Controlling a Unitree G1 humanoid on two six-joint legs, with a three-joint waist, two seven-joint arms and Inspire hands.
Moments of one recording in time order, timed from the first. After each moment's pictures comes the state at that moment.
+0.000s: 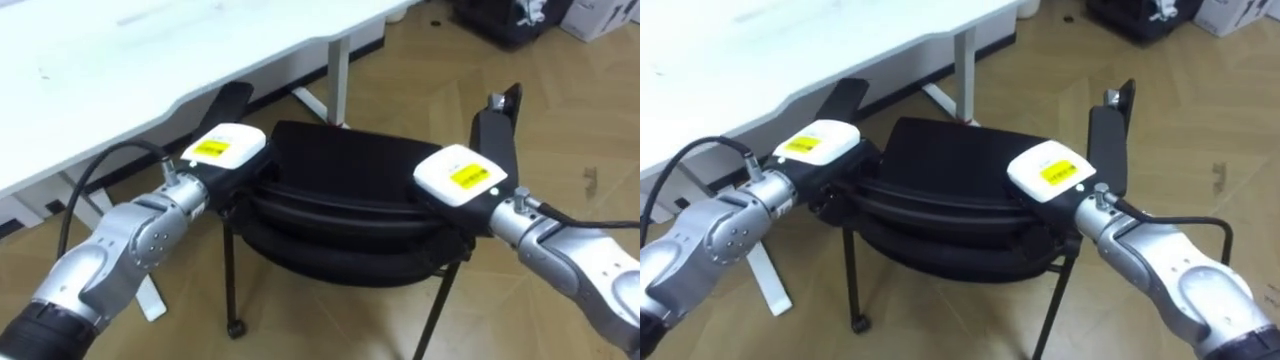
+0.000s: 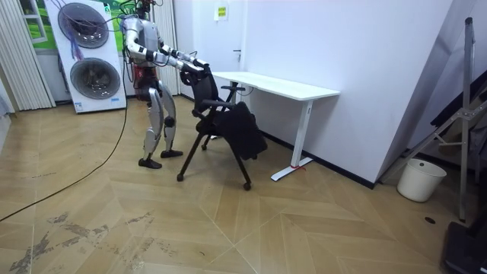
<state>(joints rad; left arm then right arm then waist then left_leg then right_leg) -0.30 0.57 -0.40 0.24 0.71 -0.15 -0.18 -0.18 -0.77 0.41 0.08 -0.97 -0.20 0.17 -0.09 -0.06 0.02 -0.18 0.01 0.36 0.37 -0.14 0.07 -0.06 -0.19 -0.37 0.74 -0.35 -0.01</state>
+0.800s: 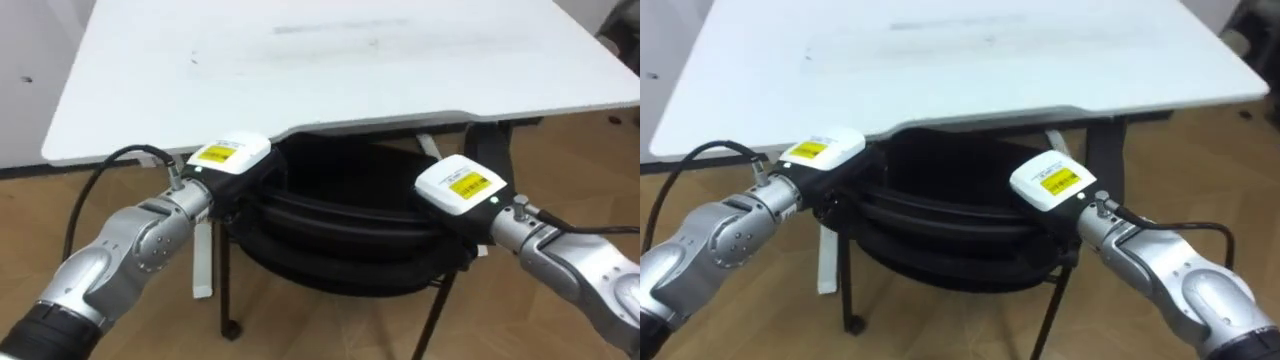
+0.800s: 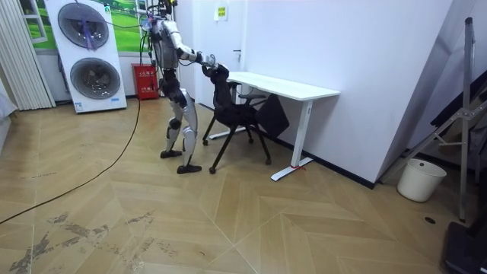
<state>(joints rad) -0.30 0.57 -0.41 0.25 0.70 -0.17 -0.18 -0.18 -0.75 0.41 0.13 -0.99 -0.25 0.18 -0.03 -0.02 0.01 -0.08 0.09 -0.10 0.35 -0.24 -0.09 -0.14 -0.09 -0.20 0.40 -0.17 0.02</state>
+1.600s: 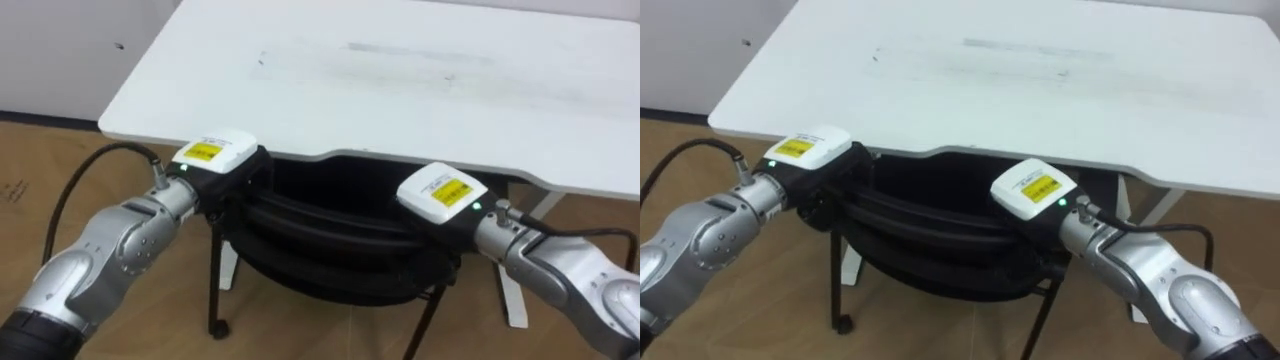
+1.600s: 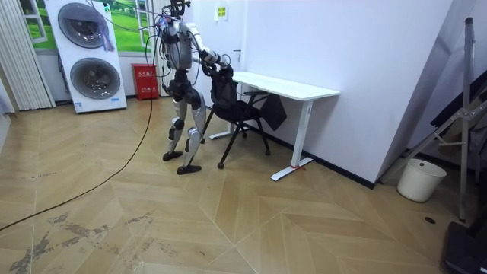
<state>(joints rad) -0.26 0.59 -0.36 0.23 0.74 -0.20 -0.19 -0.15 -0.73 0.41 0.06 -0.99 -0.26 0.24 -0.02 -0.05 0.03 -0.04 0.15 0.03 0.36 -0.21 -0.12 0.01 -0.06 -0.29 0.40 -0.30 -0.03</state>
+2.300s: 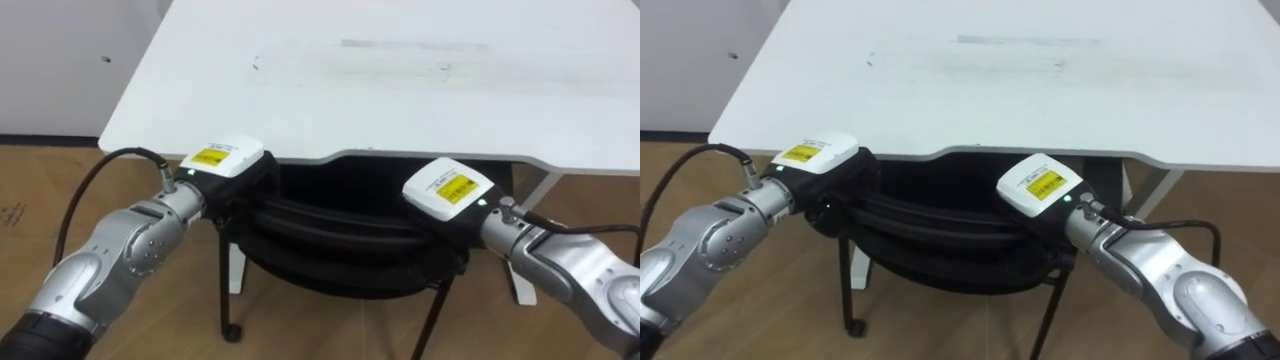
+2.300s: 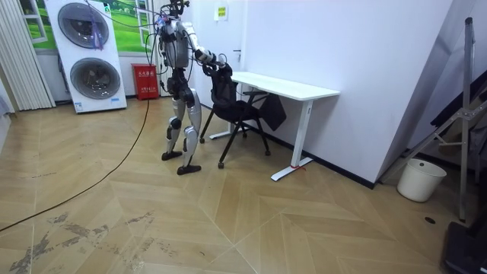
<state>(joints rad) -0.26 0.56 -0.34 0.23 0.75 -0.20 -0.22 -0.15 -0.73 0.40 0.05 -1.06 -0.25 0.24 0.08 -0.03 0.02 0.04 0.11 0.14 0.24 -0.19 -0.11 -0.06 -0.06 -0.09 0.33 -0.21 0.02</state>
